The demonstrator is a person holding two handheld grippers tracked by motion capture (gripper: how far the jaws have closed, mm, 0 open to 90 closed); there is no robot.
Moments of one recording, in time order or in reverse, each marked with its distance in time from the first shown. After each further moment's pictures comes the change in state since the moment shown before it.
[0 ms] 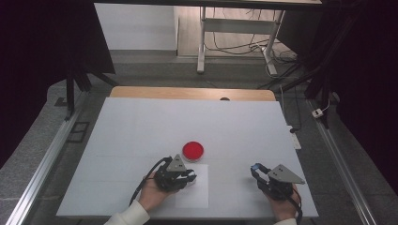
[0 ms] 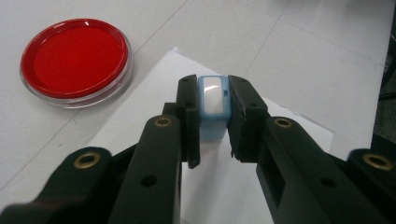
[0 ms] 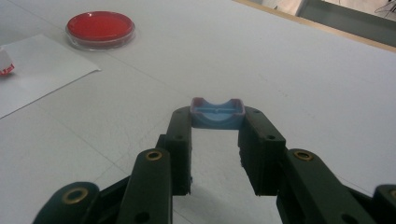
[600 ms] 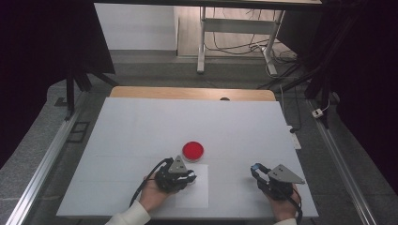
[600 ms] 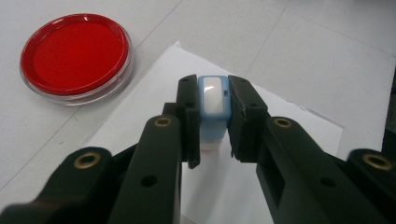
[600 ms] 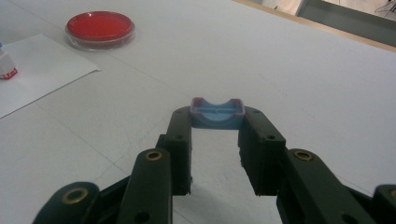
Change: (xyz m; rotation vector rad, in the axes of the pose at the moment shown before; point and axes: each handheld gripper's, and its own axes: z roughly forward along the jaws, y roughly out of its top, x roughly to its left) left arm -0.002 -0.001 0.003 0.018 0.020 0.019; right arm 0.000 0.000 0.000 0.002 -0.005 -0.001
